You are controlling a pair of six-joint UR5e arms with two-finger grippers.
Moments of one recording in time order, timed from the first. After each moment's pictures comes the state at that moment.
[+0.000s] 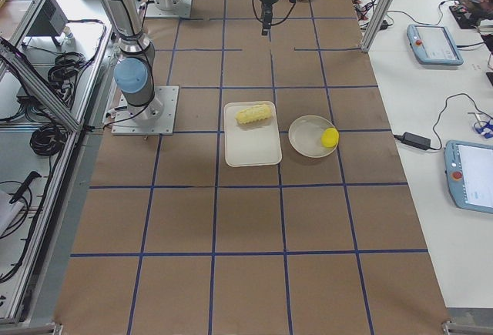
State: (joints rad) left arm -0.57 -1.89 -1.63 -1.35 1.63 1.18; right arm 1.62 -1.51 1.57 -1.57 -1.57 0.06
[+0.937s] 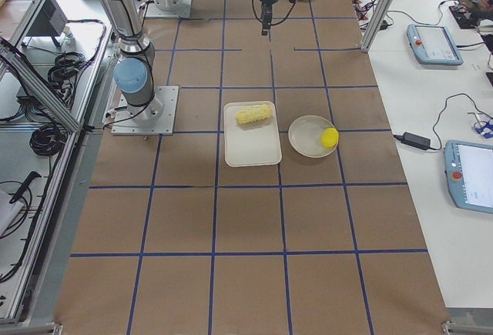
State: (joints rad) left arm -0.57 -1.97 -1.64 -1.32 1.61 1.07; right arm 1.62 -1.51 1.57 -1.57 -1.57 0.06
